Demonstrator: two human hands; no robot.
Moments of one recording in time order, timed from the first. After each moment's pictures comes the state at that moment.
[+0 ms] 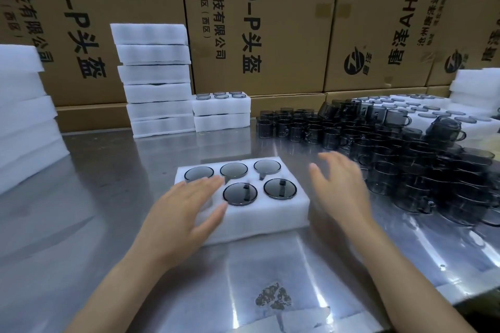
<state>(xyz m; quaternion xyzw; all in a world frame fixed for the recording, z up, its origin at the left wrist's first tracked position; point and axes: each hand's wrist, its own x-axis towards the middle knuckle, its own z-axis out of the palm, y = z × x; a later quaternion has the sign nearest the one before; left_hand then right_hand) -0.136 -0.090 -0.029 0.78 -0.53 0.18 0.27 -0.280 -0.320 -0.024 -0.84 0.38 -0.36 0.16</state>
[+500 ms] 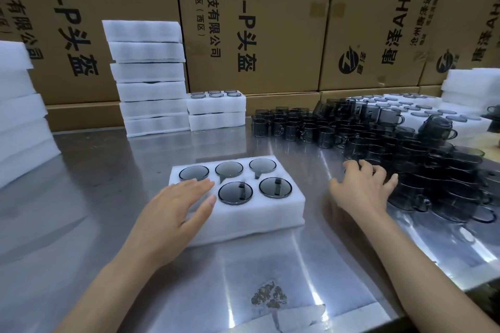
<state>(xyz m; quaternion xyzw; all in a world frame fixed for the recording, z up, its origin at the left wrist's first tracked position) -0.130 -0.090 -0.030 0.81 -0.49 0.11 0.29 -0.294 -0.358 -0.036 -0.82 0.54 -0.21 0.03</state>
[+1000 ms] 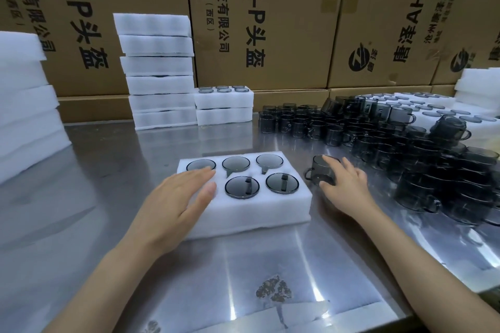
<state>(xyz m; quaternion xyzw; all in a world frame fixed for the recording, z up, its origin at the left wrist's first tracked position) -0.122 -0.088 -0.031 0.80 -0.50 0.12 0.31 -0.282 -0.361 -0.046 -0.87 0.38 -0.22 0.22</state>
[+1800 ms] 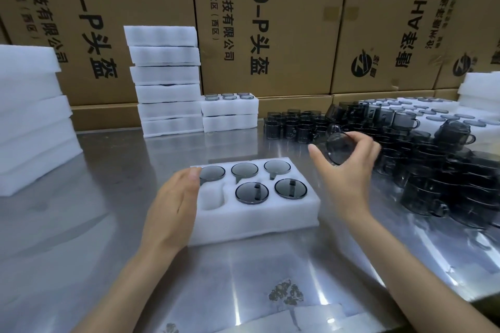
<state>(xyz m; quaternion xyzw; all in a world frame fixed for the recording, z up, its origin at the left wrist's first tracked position) -0.110 -0.090 -0.042 0.76 -0.37 0.11 0.53 -0.259 -0.306 -0.014 -0.67 0.28 -0.61 0.32</state>
